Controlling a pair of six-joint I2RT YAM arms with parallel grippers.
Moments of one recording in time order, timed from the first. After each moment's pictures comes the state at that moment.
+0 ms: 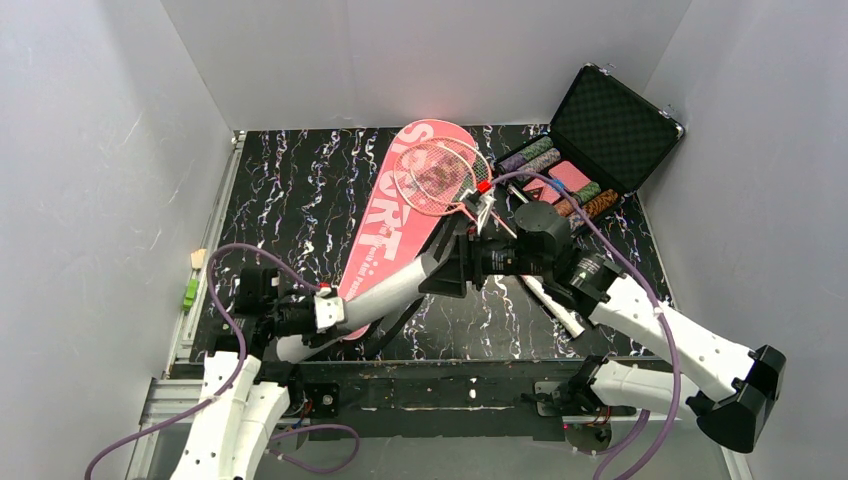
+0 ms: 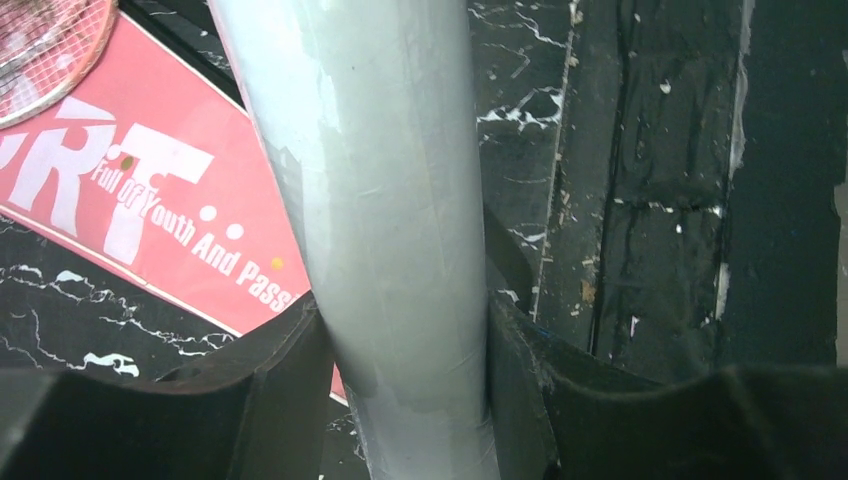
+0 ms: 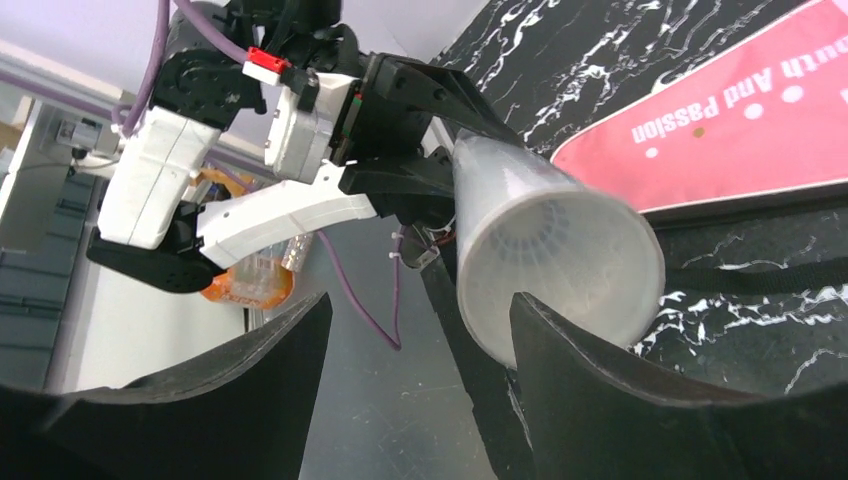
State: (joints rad) left arm -0.09 0.56 0.62 -1.04 0.94 1.18; right arm 0.90 1.03 0.97 -0.20 -0.56 0.68
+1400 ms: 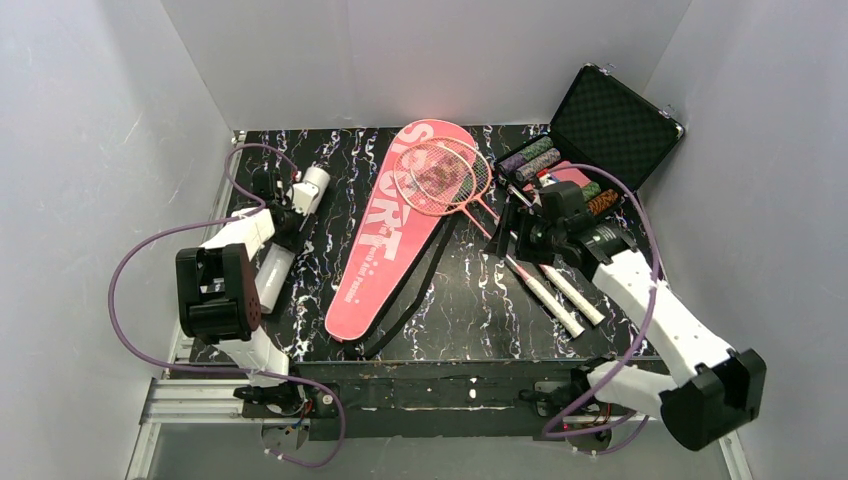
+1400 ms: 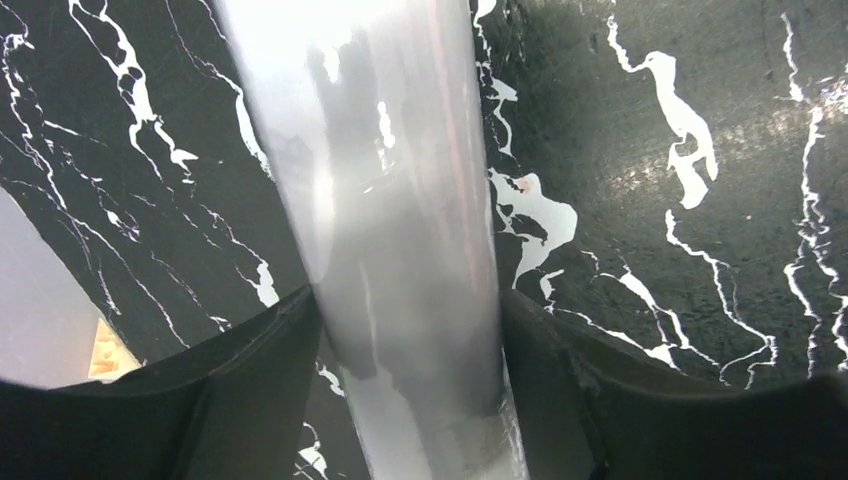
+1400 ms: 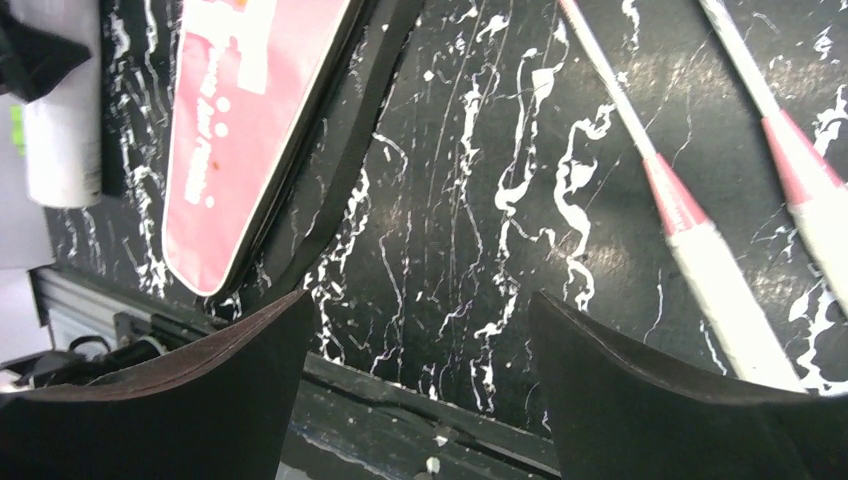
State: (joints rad) left arm 0.09 1.67 1.06 -0.42 0.03 0.60; right arm 0.47 1.09 1.00 -0.69 -0.17 0.57
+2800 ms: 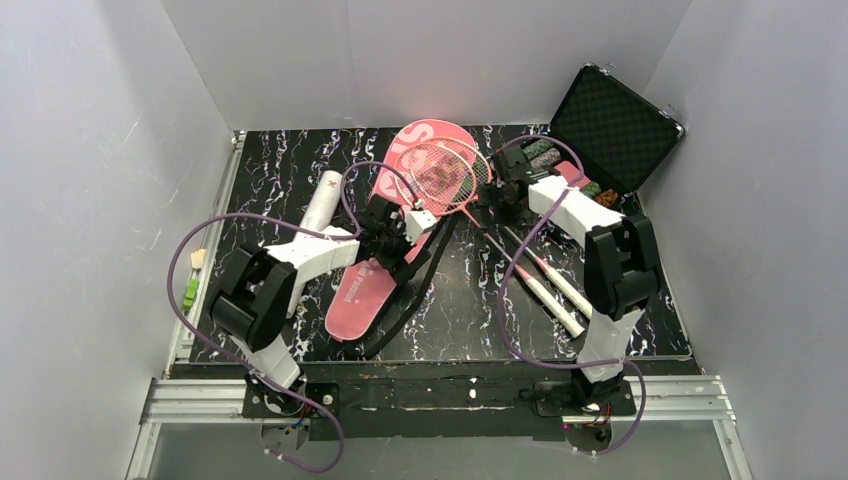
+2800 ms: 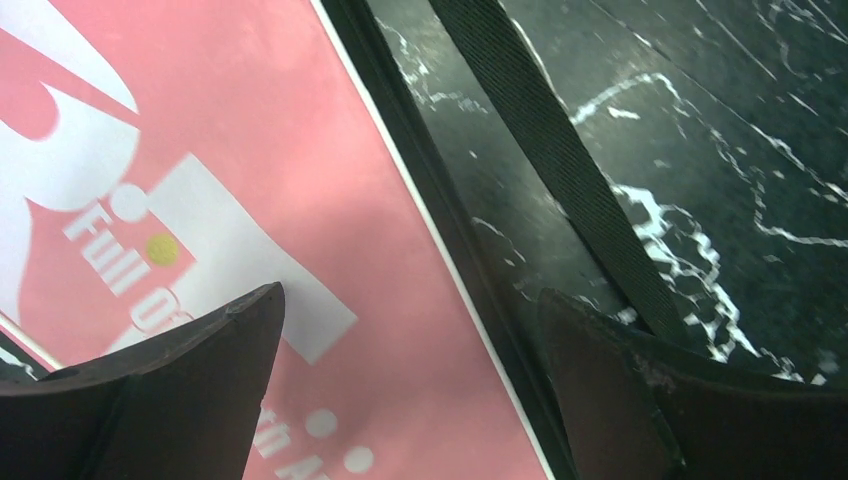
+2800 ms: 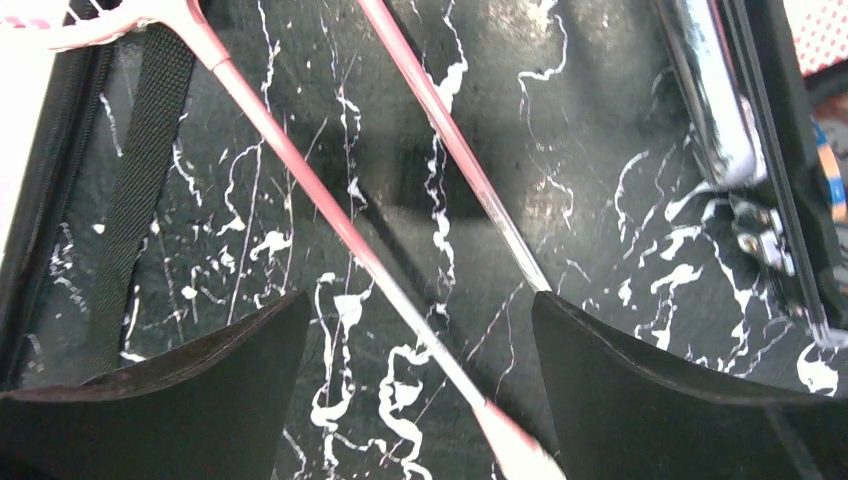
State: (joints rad) left arm -0.58 1.67 1.00 -0.28 0.22 0.37; right arm 0.41 1.83 1.40 -0.70 0.09 0.30
